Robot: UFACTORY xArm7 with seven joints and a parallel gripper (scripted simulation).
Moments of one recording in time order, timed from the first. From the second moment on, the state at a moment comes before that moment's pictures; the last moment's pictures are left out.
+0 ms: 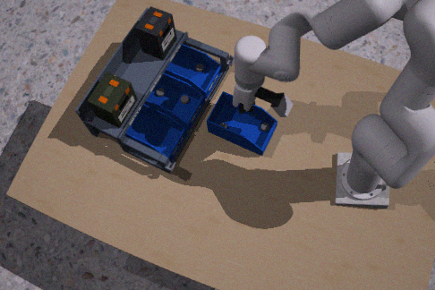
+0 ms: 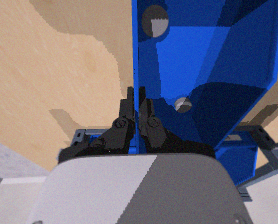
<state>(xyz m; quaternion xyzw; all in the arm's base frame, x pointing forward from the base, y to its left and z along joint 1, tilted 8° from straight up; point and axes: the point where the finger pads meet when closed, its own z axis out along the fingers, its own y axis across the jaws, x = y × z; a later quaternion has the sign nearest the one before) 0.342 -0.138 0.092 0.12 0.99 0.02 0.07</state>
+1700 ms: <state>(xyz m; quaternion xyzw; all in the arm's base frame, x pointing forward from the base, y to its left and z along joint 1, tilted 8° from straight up) 0.343 -0.138 0.086 0.12 0.99 0.02 0.07</state>
